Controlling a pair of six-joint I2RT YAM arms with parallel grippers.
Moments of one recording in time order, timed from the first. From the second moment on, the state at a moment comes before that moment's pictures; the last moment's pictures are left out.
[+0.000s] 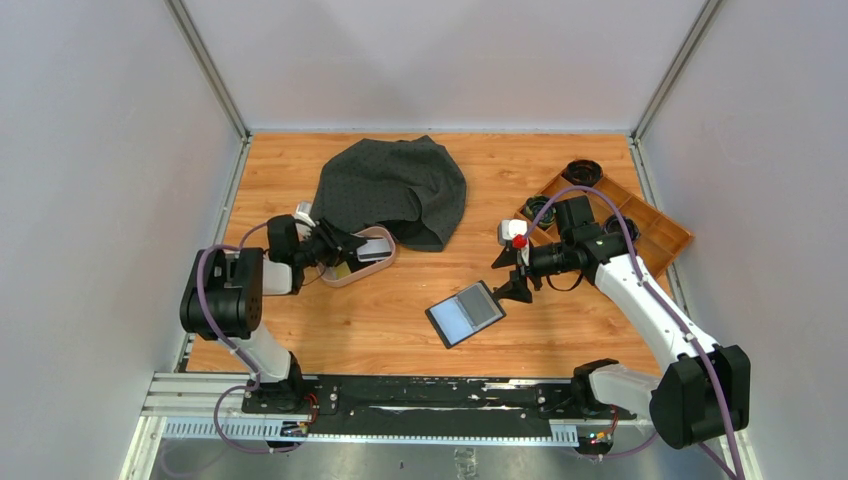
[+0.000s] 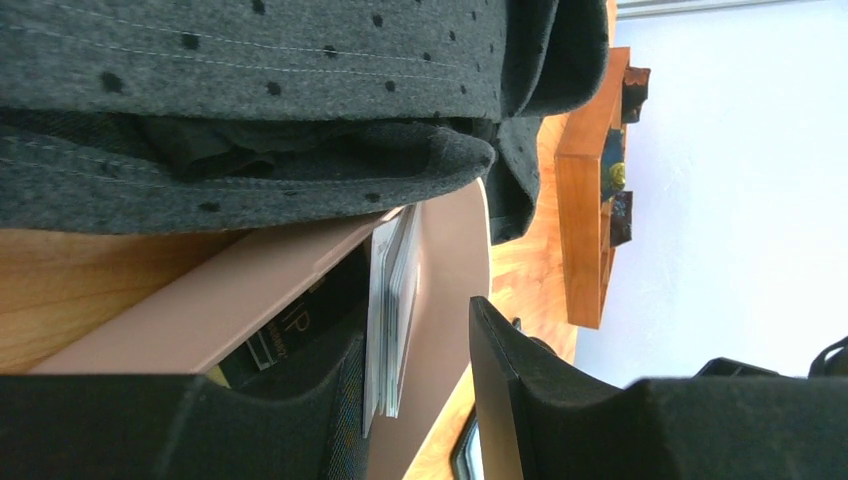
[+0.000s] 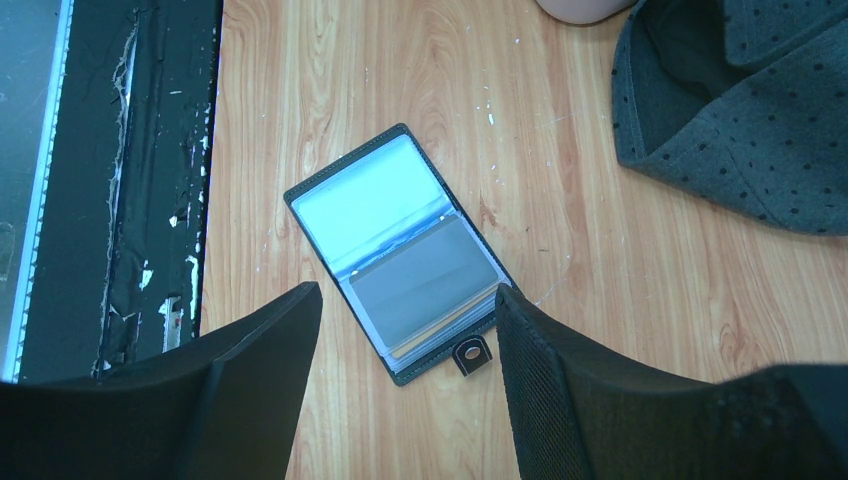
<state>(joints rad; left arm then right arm) 0.05 1.66 0.47 0.70 0.72 -0.92 0.28 1.14 0.87 -0.75 -1.01 -0.96</state>
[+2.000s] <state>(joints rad) 0.18 1.04 0.39 0.26 0.53 -0.75 0.28 1.14 0.87 -0.75 -1.01 -0.96</state>
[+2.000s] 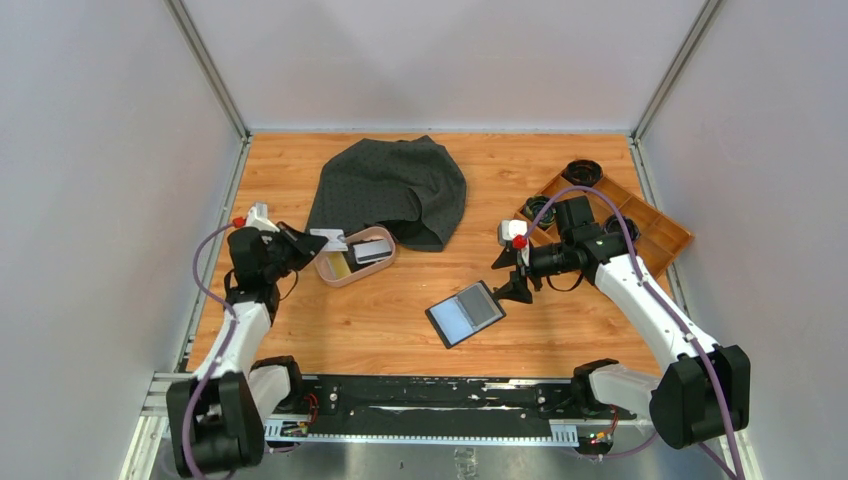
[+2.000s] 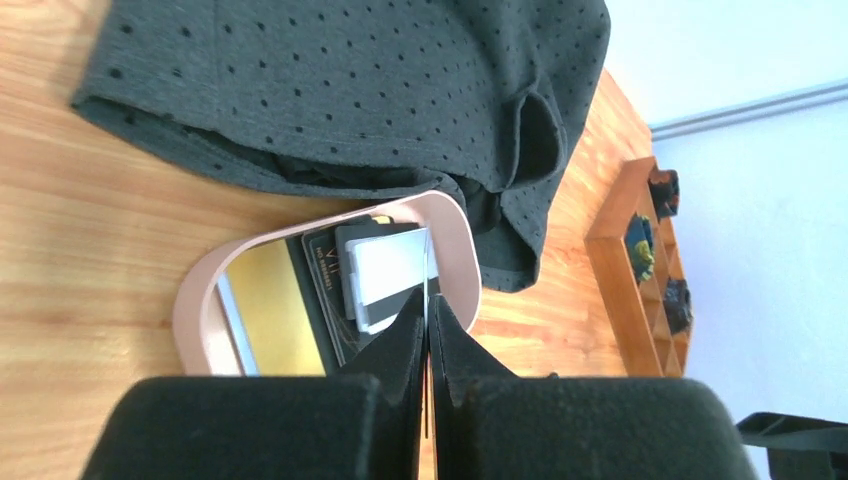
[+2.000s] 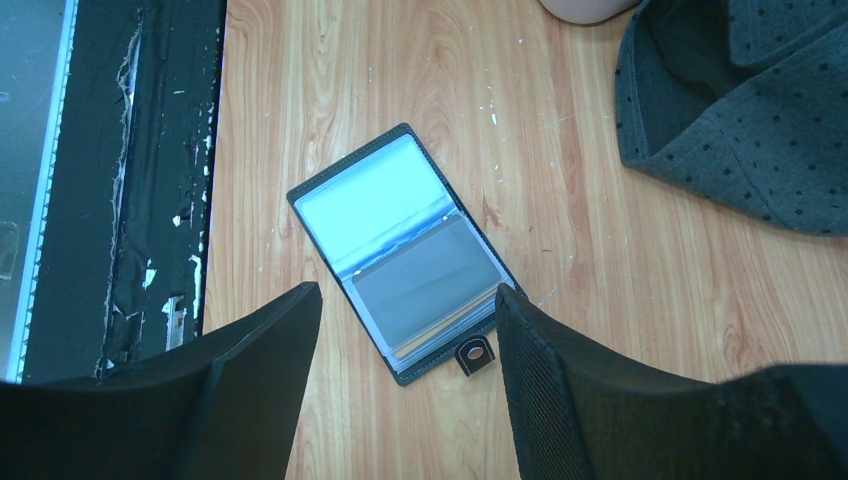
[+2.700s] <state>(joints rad) -0.31 0.79 0.47 0.06 0.68 -0.51 0.29 1.14 0.87 -0.79 -1.13 -0.99</state>
